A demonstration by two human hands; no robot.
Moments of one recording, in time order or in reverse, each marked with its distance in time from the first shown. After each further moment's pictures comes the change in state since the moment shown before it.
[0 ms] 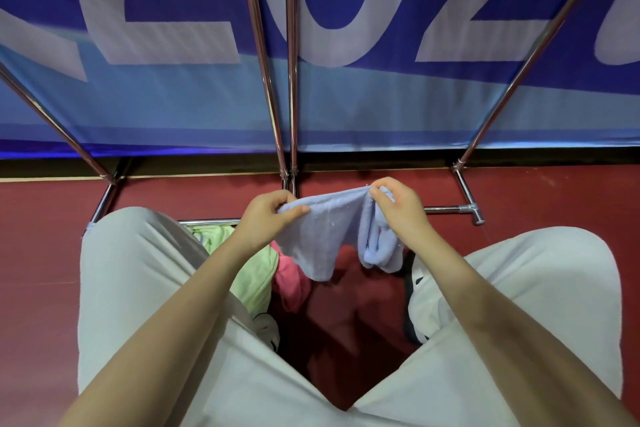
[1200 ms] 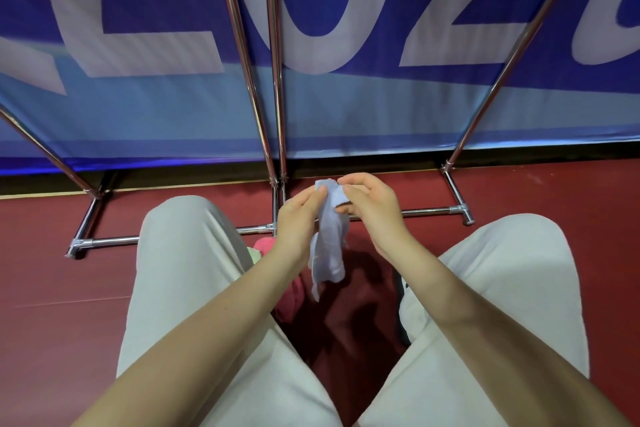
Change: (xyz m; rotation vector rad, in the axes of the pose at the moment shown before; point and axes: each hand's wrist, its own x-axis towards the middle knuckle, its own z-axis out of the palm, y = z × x) left_hand 0.005 0.062 0.065 -0.856 0.144 -0.276; right_hand -0.010 -0.045 0.015 0.609 0.012 0.175
